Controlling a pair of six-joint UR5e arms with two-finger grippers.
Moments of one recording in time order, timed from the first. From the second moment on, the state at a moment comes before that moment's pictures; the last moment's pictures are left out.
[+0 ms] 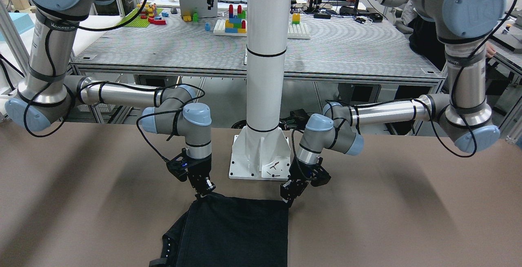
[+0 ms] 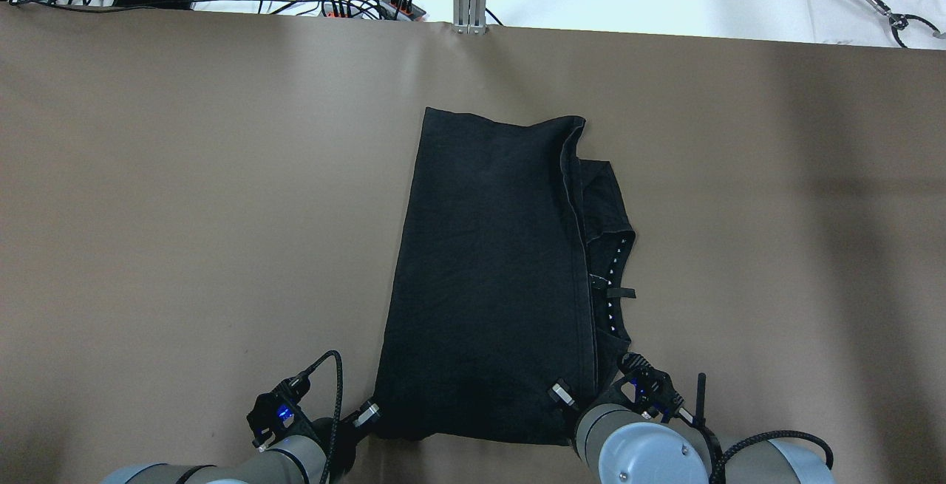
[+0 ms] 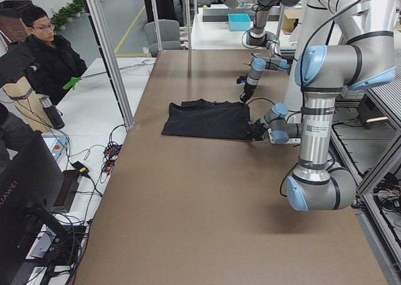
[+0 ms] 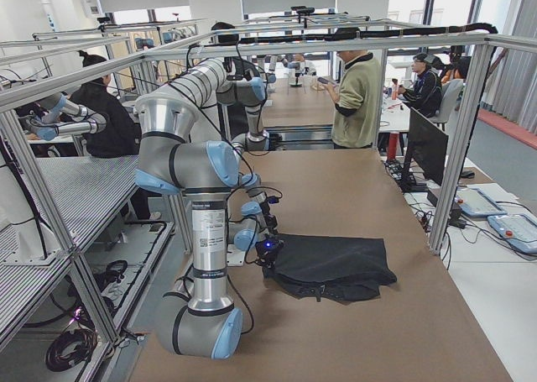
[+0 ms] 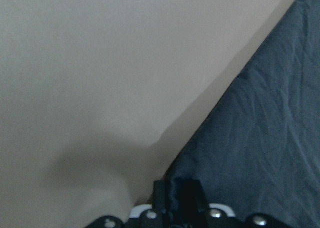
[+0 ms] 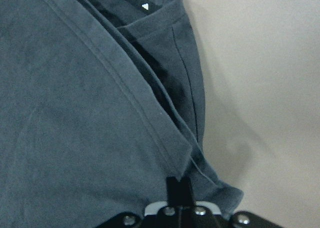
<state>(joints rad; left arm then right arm) -0.07 -1.87 -1.89 -2.06 -1.21 -2.22 0.19 -1.31 2.10 -1.55 1.44 2.24</state>
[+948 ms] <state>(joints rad) -0.24 -1.98 -2.15 -1.75 -1.36 -2.25 0.32 -1.29 2.24 -1.64 1.55 2.21</state>
